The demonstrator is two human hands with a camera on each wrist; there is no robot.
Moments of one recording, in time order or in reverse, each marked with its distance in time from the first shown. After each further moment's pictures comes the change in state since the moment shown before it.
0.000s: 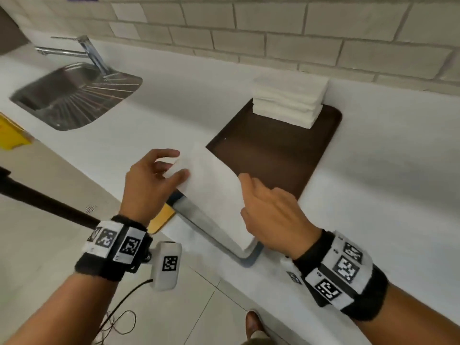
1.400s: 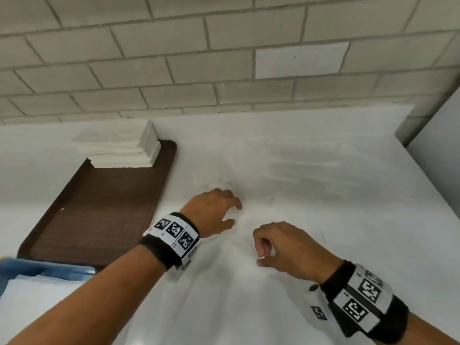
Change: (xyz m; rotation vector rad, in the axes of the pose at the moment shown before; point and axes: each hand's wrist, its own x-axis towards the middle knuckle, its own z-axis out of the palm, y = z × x) left_hand -0.047 0.148 0.367 0.868 -1.017 0.945; right_hand -0.228 0.224 -0.079 0.314 -0.166 0.506
